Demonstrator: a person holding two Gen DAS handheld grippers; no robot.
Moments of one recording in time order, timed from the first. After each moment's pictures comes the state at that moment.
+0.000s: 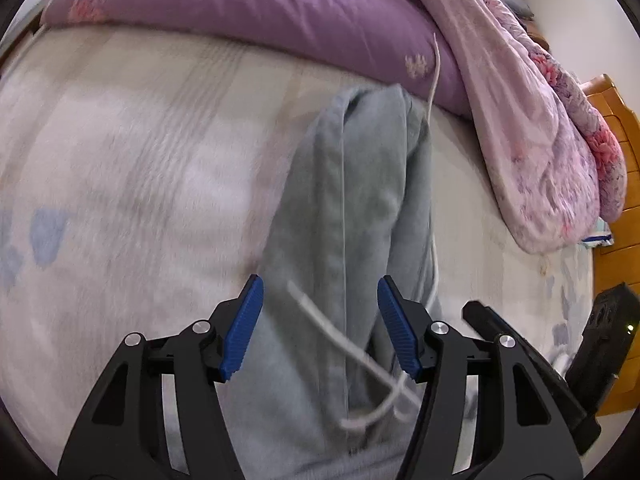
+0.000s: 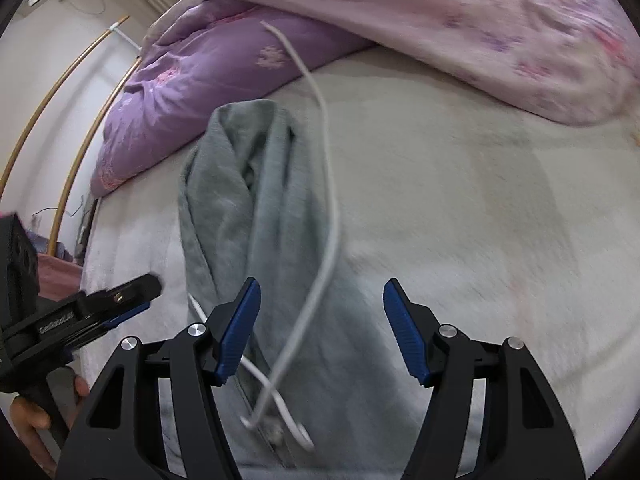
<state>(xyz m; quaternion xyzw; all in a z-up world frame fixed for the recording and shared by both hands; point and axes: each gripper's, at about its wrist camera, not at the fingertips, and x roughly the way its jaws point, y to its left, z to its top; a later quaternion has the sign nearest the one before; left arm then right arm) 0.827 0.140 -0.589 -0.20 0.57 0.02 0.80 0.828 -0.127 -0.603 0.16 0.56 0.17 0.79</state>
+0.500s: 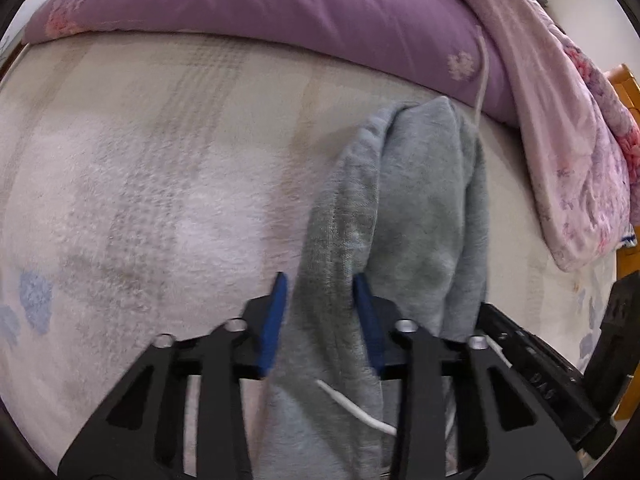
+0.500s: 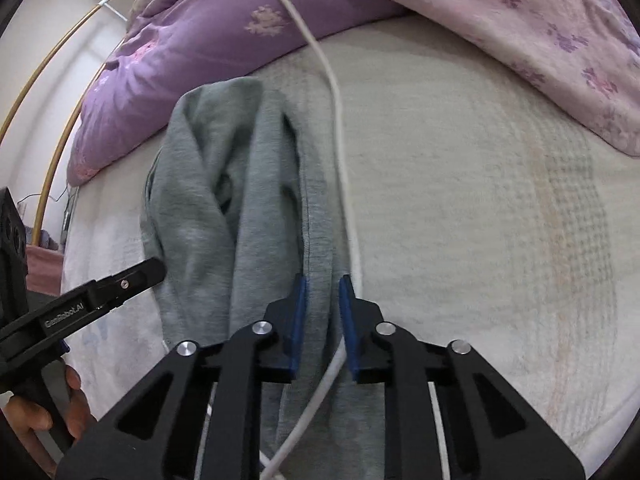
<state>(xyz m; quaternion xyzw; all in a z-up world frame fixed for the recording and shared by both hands) 0.877 0.161 -0.630 -0.18 0.59 0.04 0.78 0.875 -0.101 -0.640 0.14 0.60 0.17 0.77</state>
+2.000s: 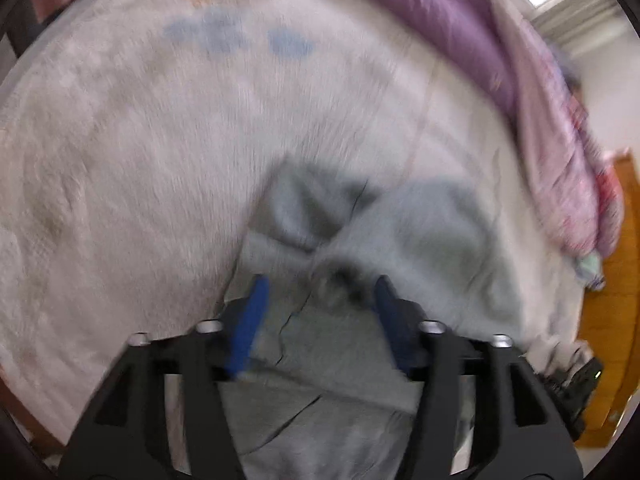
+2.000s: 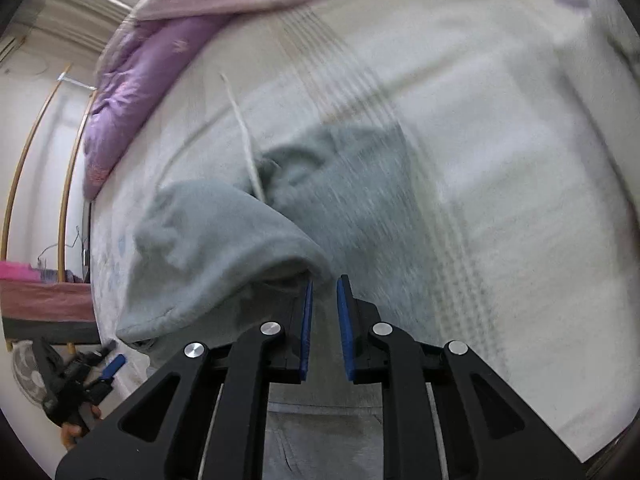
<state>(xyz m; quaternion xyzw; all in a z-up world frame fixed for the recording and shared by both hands) 0.549 0.209 -0.556 -0.32 0.54 0.12 0.77 0.604 -0.262 -0.573 0.26 0.61 0.08 0.75</state>
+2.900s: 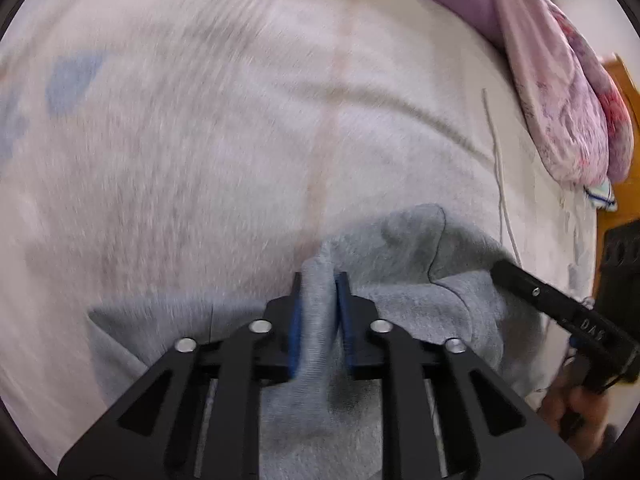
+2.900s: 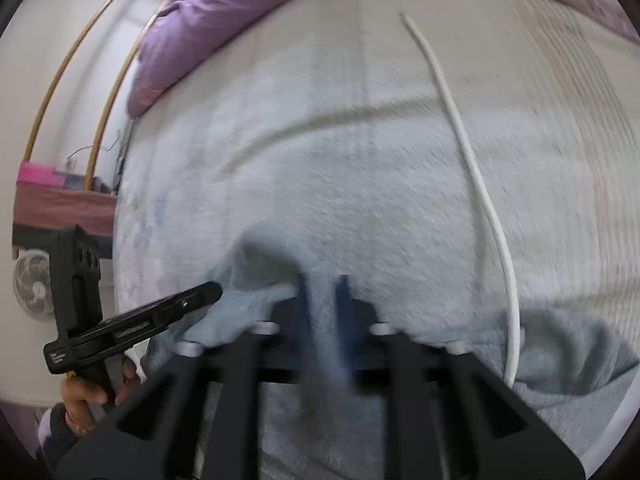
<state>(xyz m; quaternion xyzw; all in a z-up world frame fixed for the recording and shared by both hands) 0.731 0.151 -0.639 -0.21 0.64 0.00 0.74 0.765 -0.109 -0.617 0.17 0.64 0.27 0.70</state>
